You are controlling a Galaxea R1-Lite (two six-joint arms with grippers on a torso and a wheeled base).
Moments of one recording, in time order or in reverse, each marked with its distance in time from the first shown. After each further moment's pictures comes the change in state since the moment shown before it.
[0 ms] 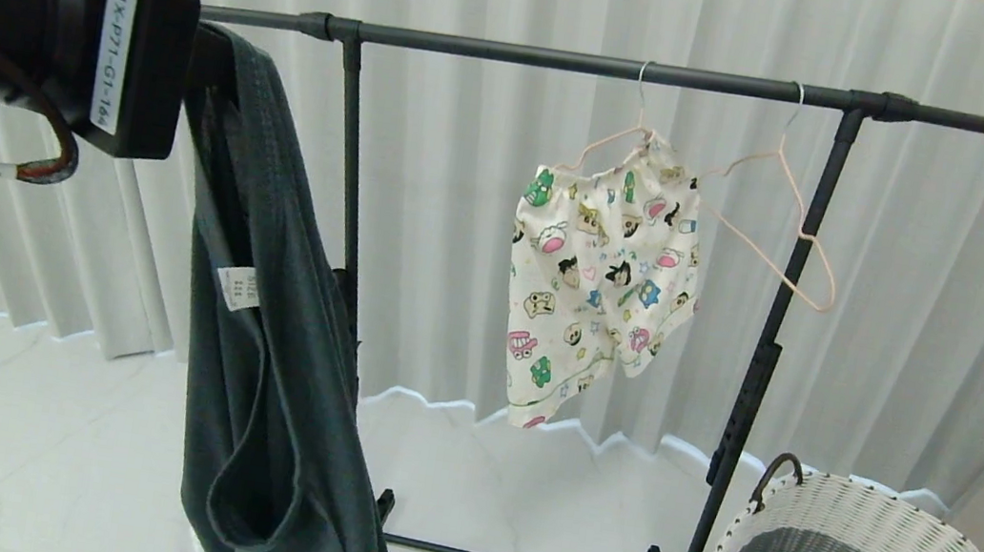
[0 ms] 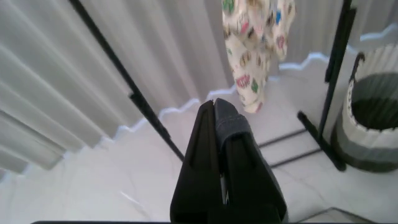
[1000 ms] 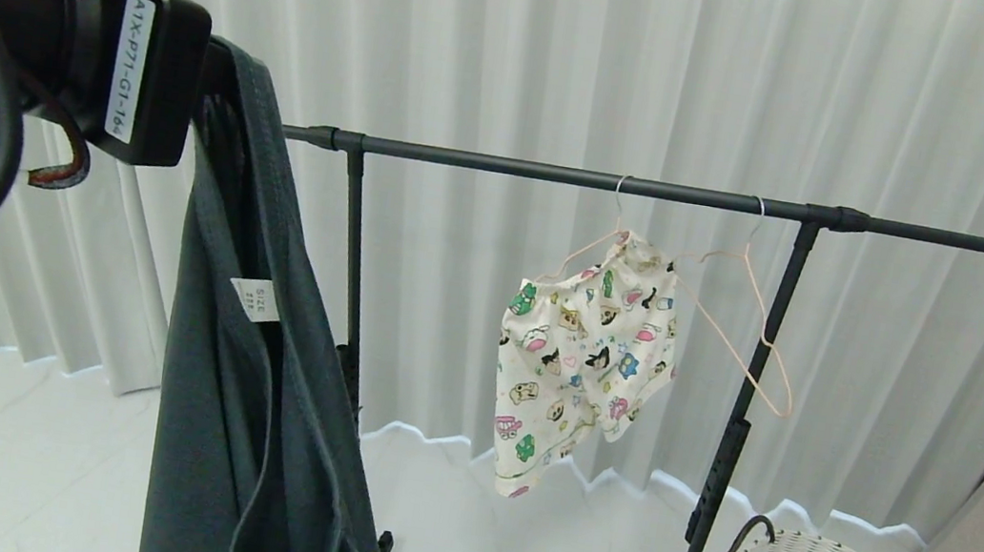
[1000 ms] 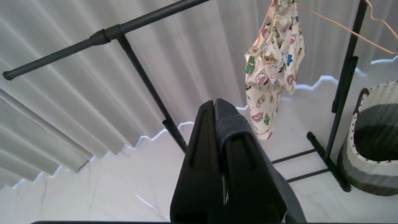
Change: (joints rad) left arm 0.000 -0.008 0.011 0.002 0.030 -0.002; right arm -0.001 0.009 0.020 0.000 0.003 0.000
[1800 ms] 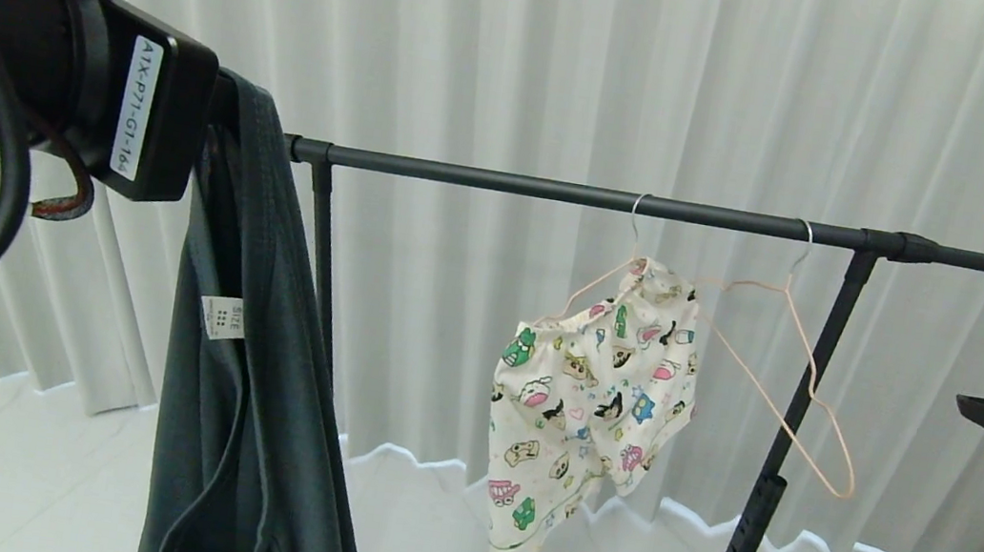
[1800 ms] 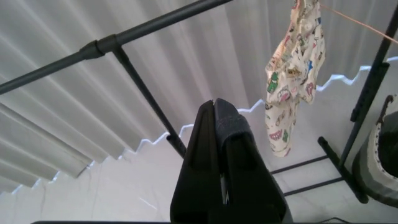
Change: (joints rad) left arm -0.006 -0.008 0.039 0.000 -0.001 -0.007; right arm -0.001 0.011 0.126 -0.002 0.053 0.031
